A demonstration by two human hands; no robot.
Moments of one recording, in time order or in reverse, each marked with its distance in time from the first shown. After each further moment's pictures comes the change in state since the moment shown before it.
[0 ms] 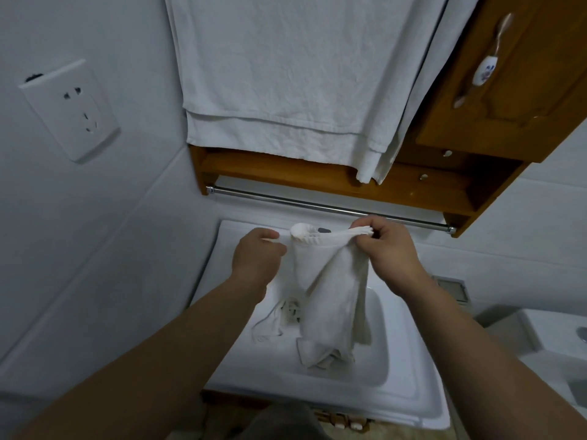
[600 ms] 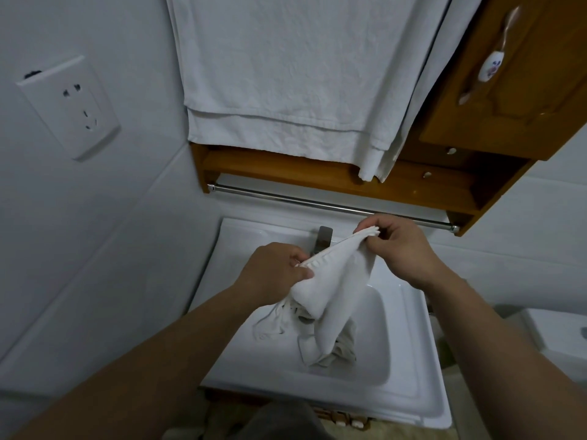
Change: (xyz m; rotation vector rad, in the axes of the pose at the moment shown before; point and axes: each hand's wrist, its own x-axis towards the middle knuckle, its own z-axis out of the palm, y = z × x) left_hand -0.006 -0.012 0.000 0.614 -0.305 0.441; right_hand 0.009 0.007 -0.025 -0.135 -0.171 -0.111
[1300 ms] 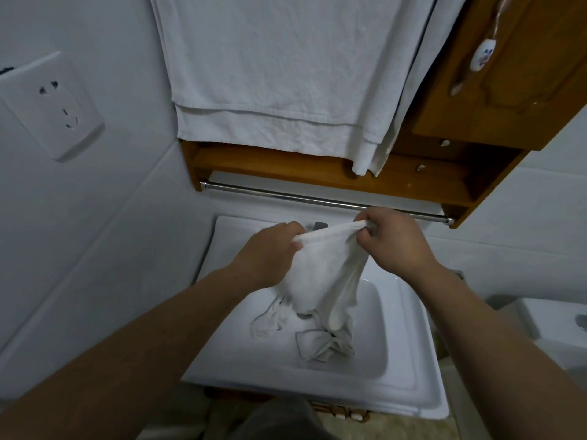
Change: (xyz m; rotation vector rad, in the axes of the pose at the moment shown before) left_hand 0.021 0.009 -0.008 0.244 0.029 0.218; right_hand 0.010 0.003 0.005 -0.606 0.141 0.004
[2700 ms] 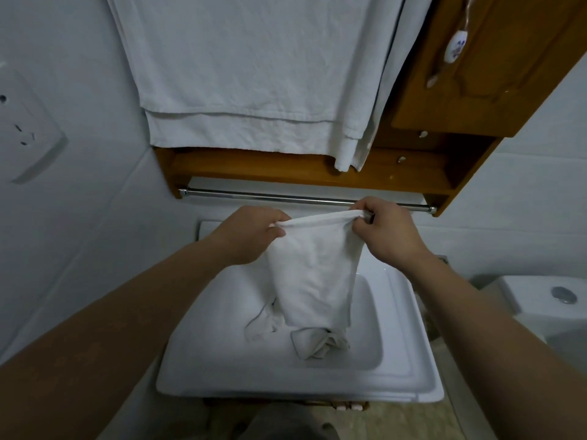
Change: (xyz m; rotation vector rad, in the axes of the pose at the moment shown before) left_hand 0.035 -0.017 -0.036 -0.020 -0.072 0.163; right_hand 0.003 0.002 -0.006 0.183 0.028 0.192
